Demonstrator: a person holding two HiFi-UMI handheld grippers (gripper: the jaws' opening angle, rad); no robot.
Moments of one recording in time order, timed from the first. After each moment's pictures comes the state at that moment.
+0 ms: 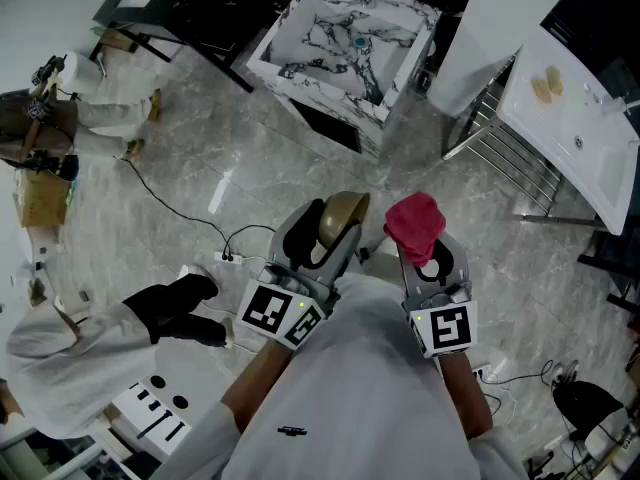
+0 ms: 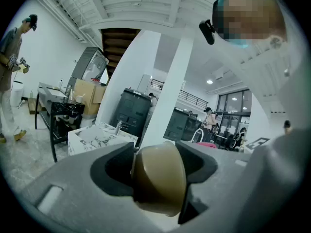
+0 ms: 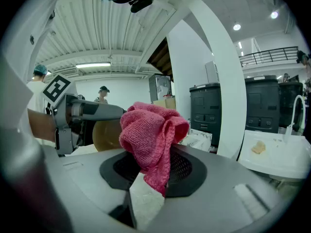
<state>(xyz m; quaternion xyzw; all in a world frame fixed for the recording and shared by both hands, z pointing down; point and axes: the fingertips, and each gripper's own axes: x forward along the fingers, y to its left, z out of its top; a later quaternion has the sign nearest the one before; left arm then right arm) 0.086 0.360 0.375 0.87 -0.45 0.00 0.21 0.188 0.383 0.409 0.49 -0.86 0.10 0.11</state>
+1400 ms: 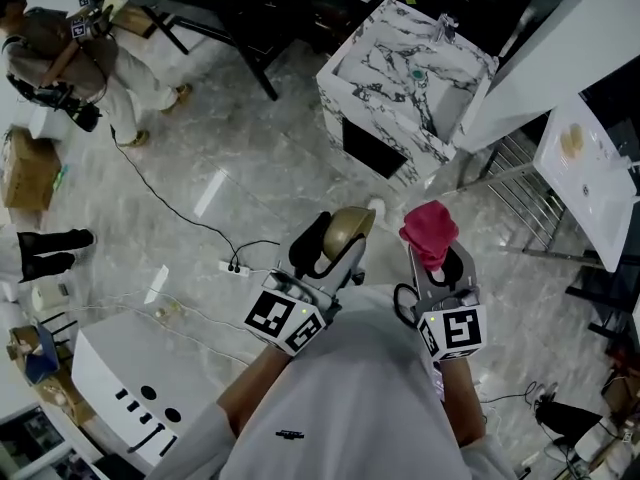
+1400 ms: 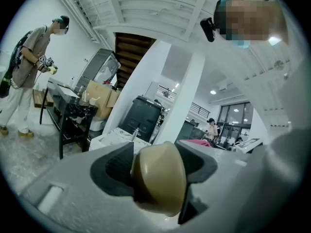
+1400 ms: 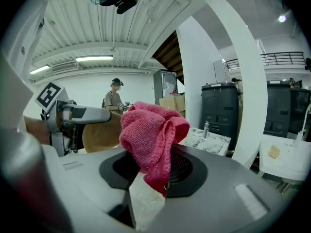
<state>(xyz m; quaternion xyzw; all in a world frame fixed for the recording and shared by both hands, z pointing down) -0.115 0.343 0.364 0.86 -0.46 -0.04 0.24 0.009 0.346 0.393 0.48 -0.86 0.11 0.14</state>
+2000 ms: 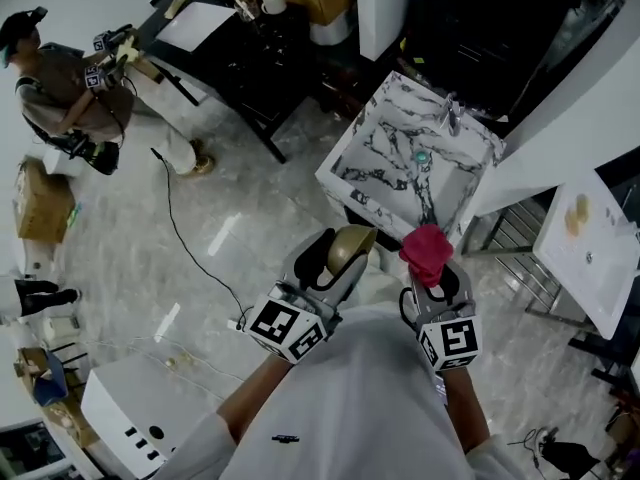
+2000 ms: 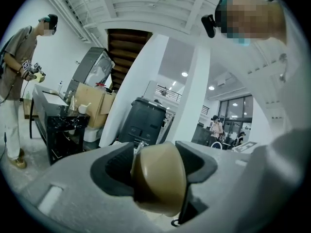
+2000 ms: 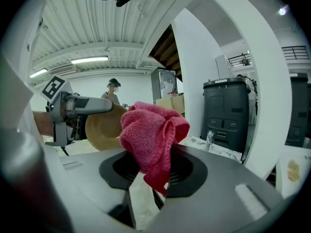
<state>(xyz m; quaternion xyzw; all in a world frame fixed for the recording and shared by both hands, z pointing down) -0.099 0.116 0.349 0.87 -0.45 -0.02 0.21 0.025 0.126 0.403 0.46 -0.87 0.11 0.13</state>
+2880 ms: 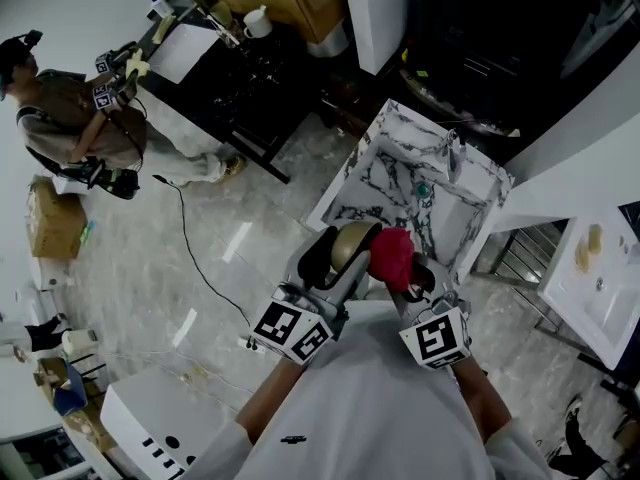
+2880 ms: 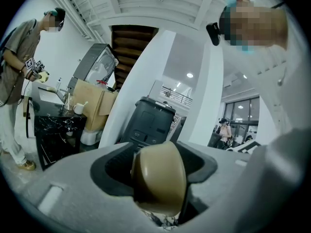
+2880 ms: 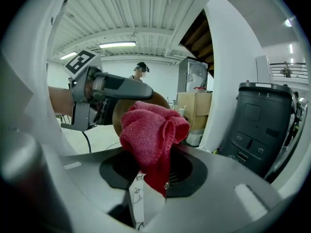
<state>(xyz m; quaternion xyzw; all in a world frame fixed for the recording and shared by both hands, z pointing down) -0.068 -0.036 0.355 0.86 -0.47 -0.03 0.21 -0.008 -0.003 0.422 0.31 -0.92 0.03 0.23</state>
